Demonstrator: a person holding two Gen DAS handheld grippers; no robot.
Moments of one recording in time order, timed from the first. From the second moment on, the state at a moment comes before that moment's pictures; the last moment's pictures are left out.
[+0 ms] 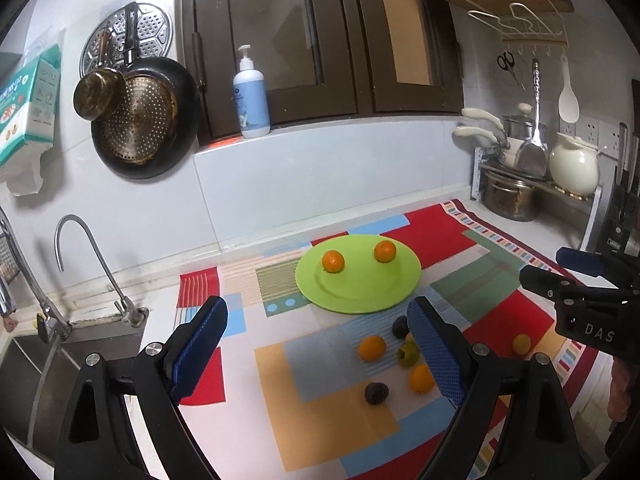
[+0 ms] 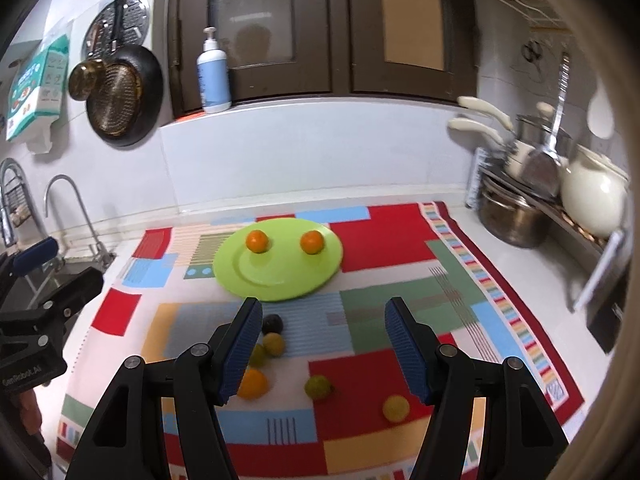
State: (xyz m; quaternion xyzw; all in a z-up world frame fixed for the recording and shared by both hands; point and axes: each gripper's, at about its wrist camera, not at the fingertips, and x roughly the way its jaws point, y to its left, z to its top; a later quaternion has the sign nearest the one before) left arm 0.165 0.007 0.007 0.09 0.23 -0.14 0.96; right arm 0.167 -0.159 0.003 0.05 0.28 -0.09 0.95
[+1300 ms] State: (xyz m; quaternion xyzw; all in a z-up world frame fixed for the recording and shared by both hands) left arm 0.199 -0.037 -0.119 0.11 0.38 -0.16 0.90; right arm 0.166 -0.206 -0.117 0.15 0.43 -0.15 0.88
